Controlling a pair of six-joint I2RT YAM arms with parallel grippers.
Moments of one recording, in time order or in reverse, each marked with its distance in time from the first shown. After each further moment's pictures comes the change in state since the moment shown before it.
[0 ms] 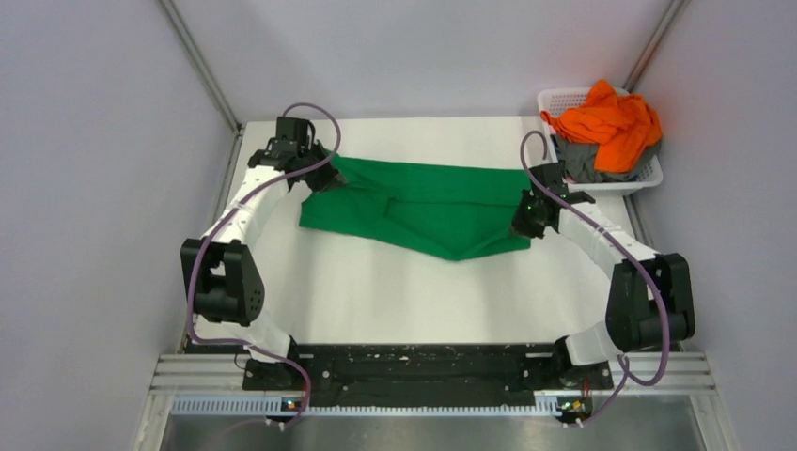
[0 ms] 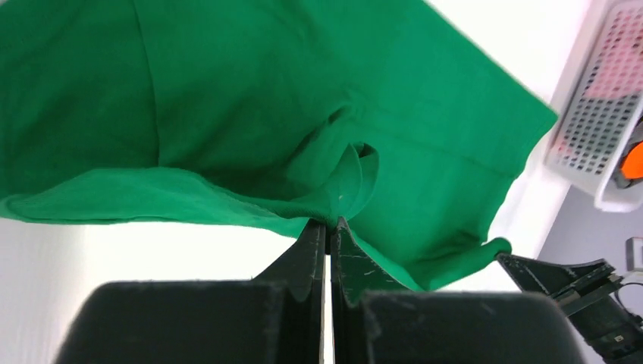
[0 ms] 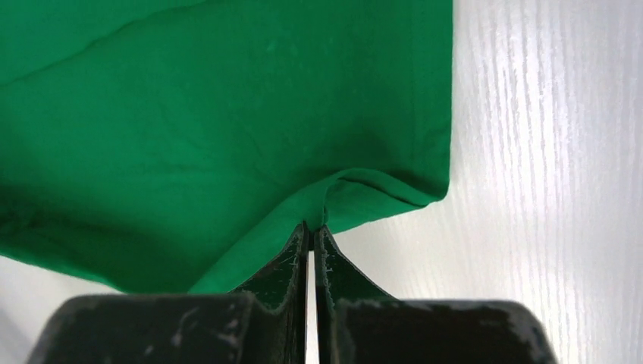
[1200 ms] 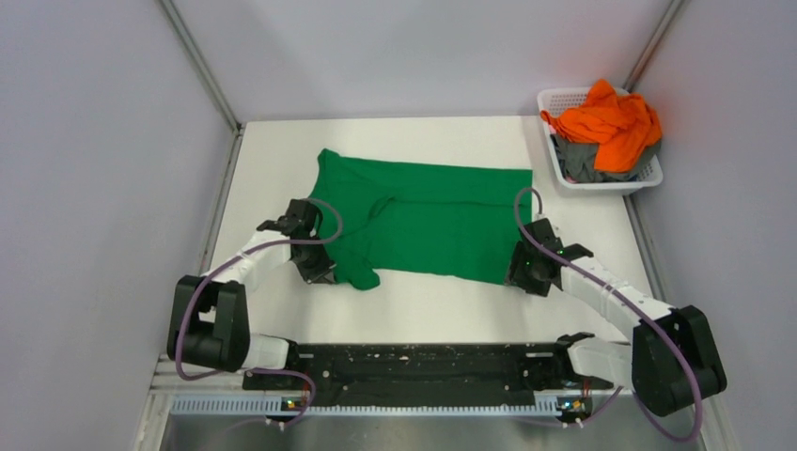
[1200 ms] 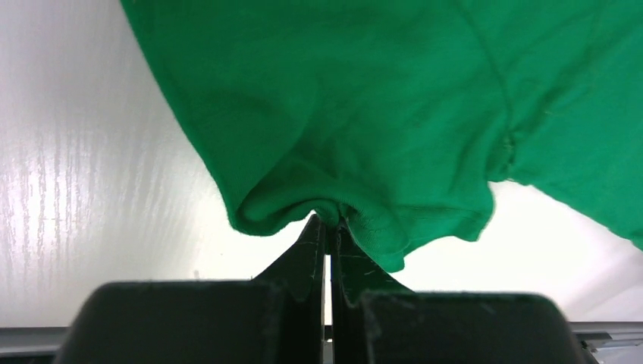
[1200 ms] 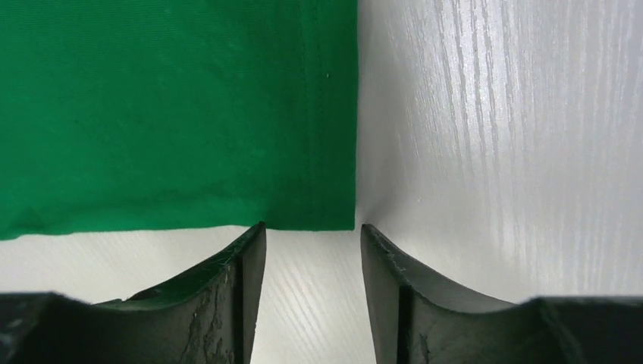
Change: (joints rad) left arm -0.039 -0.257 -0.632 -0.073 -0.130 0.010; right arm 0.148 -0.294 -0.390 -0.049 0.123 0.099
